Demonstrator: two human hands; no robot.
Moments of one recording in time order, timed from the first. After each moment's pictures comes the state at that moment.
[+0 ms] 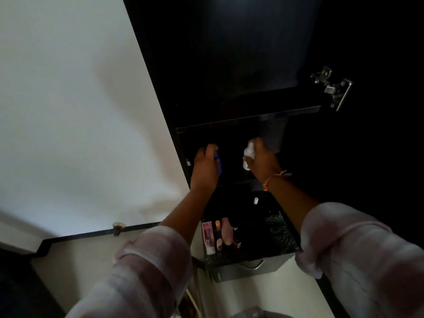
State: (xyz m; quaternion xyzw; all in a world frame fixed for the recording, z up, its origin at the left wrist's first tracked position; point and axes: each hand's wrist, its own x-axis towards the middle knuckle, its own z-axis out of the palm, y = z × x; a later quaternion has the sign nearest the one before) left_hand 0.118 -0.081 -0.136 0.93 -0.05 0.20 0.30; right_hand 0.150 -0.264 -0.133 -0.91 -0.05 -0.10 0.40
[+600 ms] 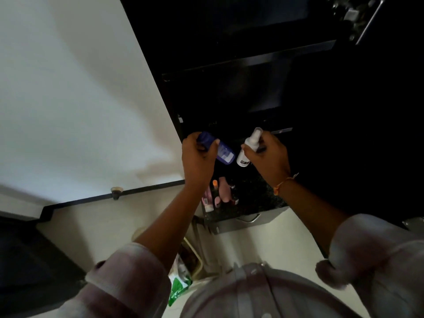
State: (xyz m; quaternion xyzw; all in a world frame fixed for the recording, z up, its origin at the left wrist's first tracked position) left_hand 0.036 -0.083 -0.175 0.81 0.05 0.21 0.55; right_hand 0.058 -0.272 -0.194 -0.88 -0.03 -0.18 0.44
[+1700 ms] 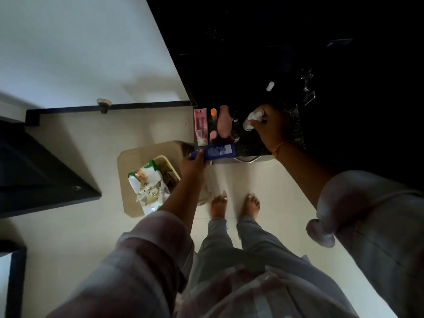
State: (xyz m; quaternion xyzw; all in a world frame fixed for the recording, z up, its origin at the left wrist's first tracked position) left_hand -0.056 -0.091 -0.409 0.49 0.55 -0.04 0.68; right_hand 0.061 -0.286 -0.364 -0.89 0.01 0.09 0.44
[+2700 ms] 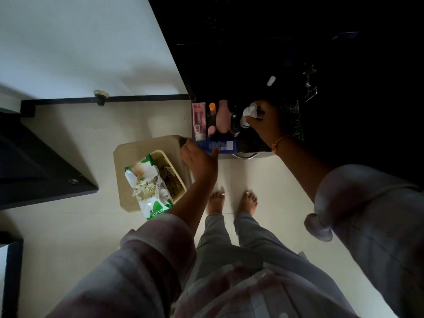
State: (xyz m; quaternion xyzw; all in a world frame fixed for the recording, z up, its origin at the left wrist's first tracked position) left_hand -0.058 -0.124 -0.390 0.83 0.40 0.00 0.39; right_hand 0.071 -0.280 -0.378 -0.87 -0.02 0.13 0.47
